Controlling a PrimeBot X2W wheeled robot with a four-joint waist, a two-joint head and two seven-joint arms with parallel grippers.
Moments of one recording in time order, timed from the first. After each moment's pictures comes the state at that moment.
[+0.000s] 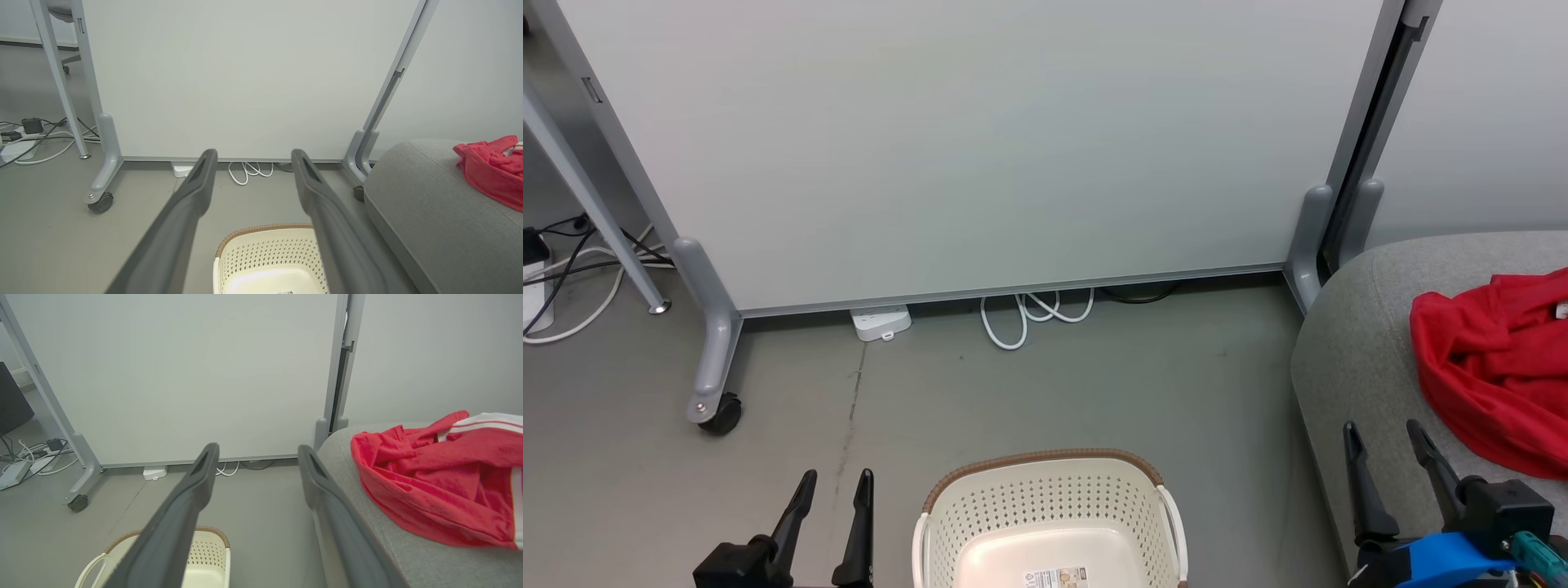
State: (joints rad) left arm -0.03 0.06 -0.11 0.33 -0.26 -0.13 -0.26; right arm 0.06 -0.05 -0.09 0.04 0.05 0.13 -0.04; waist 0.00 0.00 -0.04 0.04
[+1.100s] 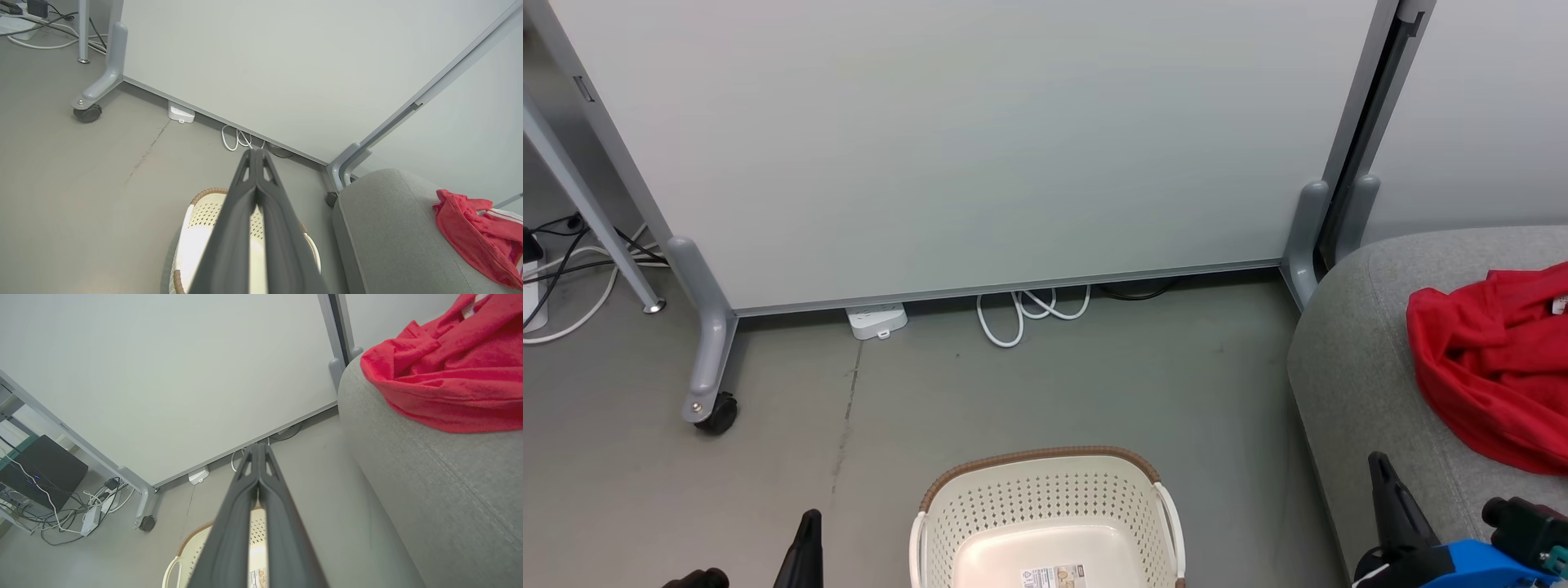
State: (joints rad) left arm 0.01 0.04 -0.06 0.38 -0.60 -0.13 -0.16; right arm 0.06 -0.05 -0.10 0.17 0.44 0.13 0.00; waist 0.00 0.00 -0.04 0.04
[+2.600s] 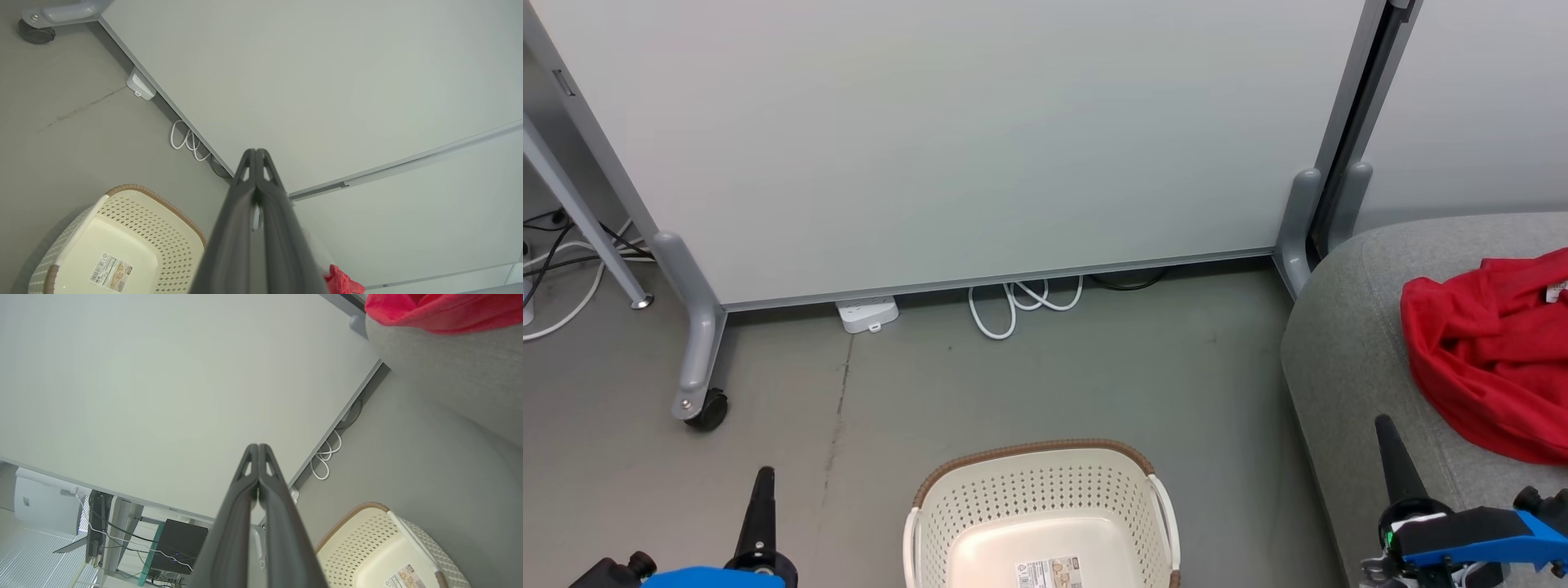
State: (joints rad) left arm -0.05 0.04 0.03 0.31 -1.14 -0.13 -0.01; right arm -0.04 -0.05 -0.11 0.21 1.07 0.13 0.06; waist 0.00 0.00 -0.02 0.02
